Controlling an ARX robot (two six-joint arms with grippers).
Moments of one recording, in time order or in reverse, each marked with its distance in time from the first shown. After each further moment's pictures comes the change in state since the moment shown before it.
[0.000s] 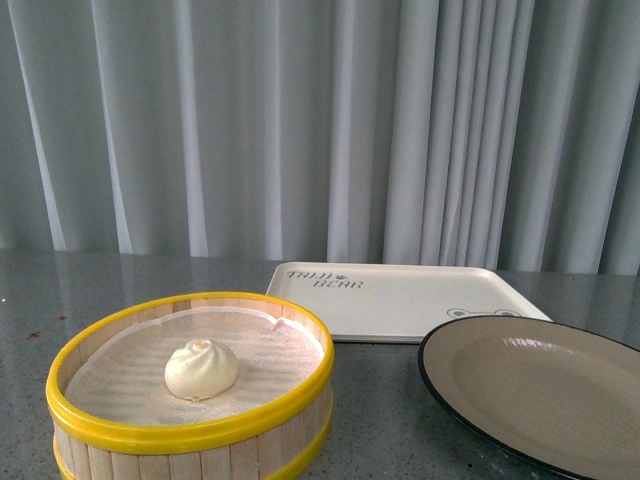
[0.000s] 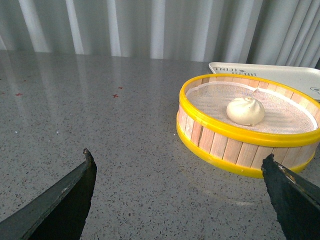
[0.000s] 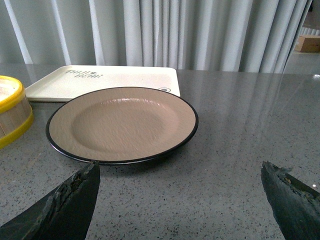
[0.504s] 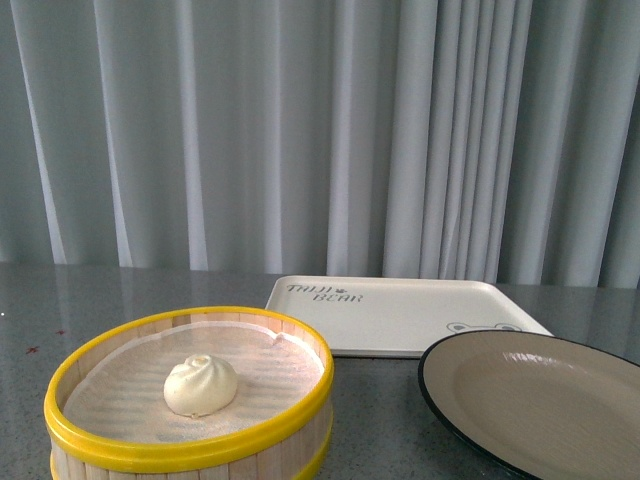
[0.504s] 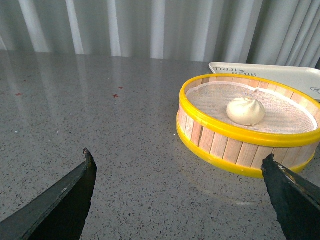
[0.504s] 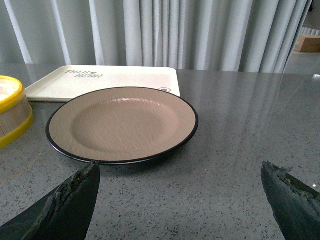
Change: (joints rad) left arm 0.000 0.000 0.000 0.000 0.000 0.000; right arm 0.000 0.000 0.000 0.000 0.000 0.000
